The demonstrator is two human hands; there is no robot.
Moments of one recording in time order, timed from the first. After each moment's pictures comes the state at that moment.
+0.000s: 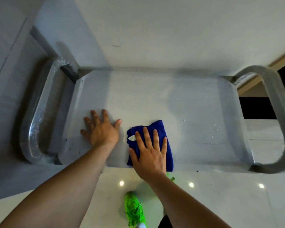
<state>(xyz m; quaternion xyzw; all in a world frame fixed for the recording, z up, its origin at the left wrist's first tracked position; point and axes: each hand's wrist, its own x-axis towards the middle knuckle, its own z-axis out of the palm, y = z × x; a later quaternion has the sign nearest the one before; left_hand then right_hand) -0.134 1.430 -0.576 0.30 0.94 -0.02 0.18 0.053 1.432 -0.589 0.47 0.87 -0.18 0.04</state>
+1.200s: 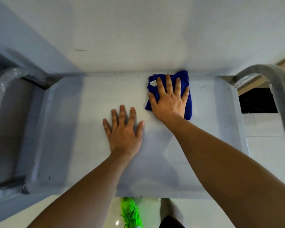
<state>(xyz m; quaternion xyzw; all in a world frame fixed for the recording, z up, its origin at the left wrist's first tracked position) -0.043 1.538 -0.608 0.46 0.88 0.01 0.12 0.048 1.704 -0.607 0.54 0.83 -0.13 0.00</state>
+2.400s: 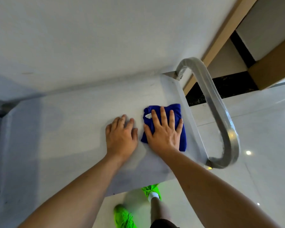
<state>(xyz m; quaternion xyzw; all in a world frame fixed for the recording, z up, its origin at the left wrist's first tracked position) 0.051 1.575 -0.583 0.61 0.78 0.08 0.10 0.205 1.626 -0.600 0.63 0.76 -0.15 0.01</state>
